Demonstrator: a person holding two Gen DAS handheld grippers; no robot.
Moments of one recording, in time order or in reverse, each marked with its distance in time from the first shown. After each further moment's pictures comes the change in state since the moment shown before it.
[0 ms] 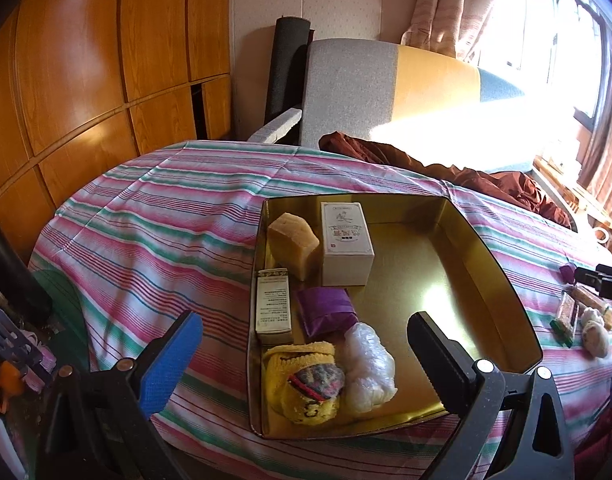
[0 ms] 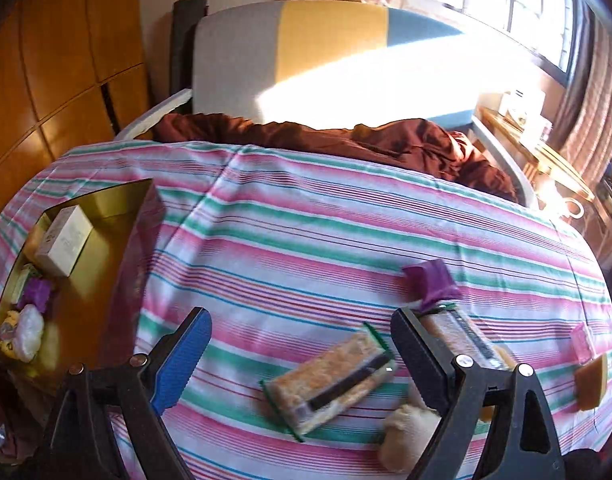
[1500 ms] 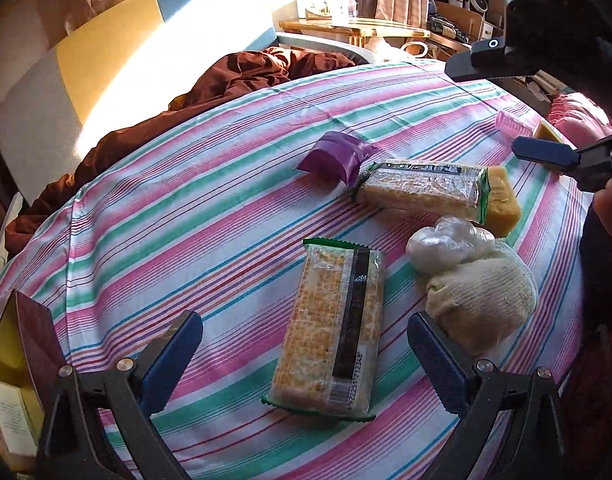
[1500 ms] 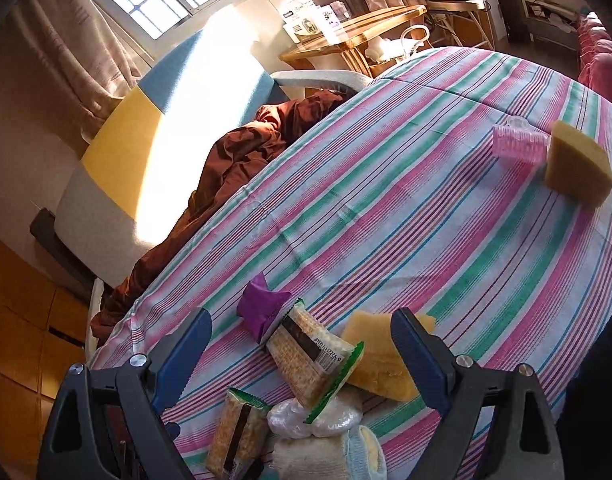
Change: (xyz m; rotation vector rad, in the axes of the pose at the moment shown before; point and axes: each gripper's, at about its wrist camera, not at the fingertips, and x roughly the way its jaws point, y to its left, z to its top) left arm 0.098 -0.400 -0.023 0.715 0.236 -0.493; right arm -0.005 -0.191 -0.053 0.863 -0.095 0.005
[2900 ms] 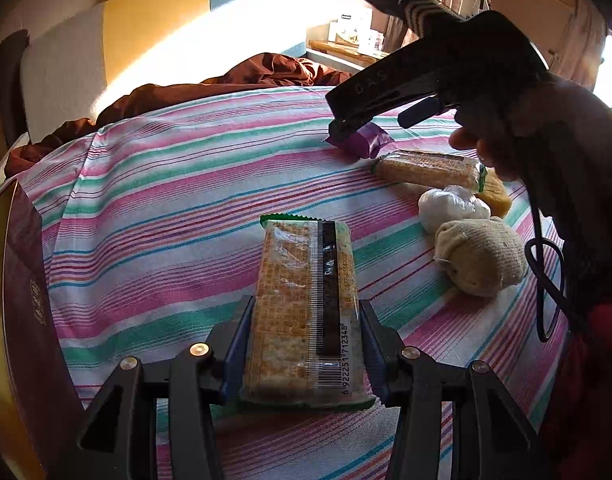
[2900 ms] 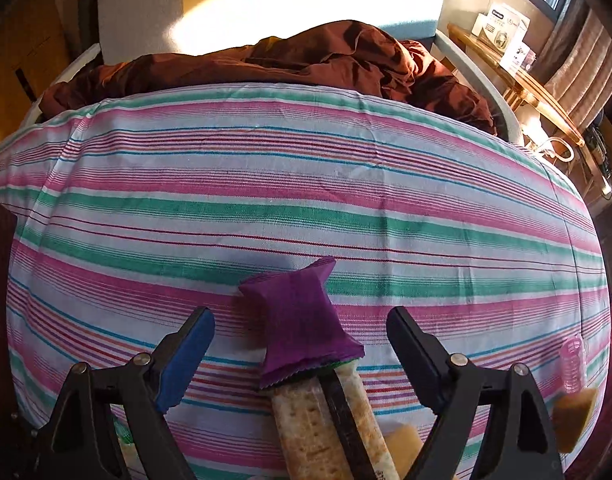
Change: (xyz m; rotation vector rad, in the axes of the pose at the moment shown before) left arm -0.015 0.028 -0.069 -0.184 -0.115 -0.078; right arm 0.143 0.107 -0.009 -0.806 0.351 -0.238
